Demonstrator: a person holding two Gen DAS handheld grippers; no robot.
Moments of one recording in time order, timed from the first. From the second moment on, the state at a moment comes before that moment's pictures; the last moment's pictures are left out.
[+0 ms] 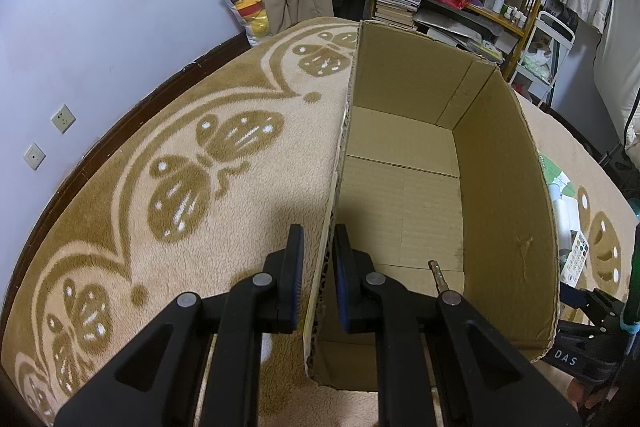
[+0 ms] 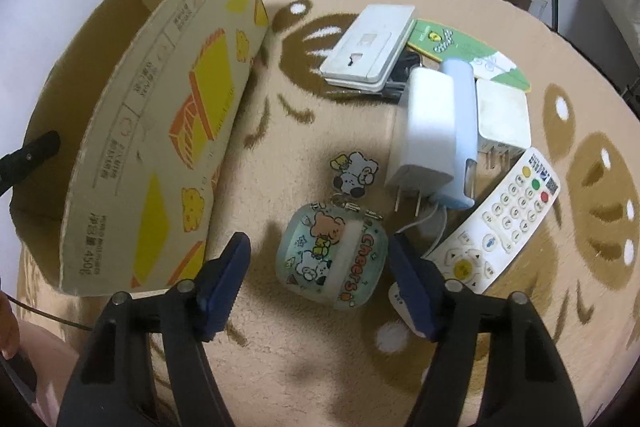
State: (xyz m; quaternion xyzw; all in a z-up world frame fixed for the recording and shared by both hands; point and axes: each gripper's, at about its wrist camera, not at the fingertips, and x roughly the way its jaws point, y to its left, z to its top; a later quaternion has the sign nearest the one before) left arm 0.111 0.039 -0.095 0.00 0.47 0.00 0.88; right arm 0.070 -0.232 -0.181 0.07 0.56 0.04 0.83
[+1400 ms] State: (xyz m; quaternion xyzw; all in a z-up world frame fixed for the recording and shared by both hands) left arm 0.111 0.039 -0.096 0.00 0.48 0.00 0.88; right arm 0.075 -0.215 -0.090 0.05 0.44 0.06 0.89
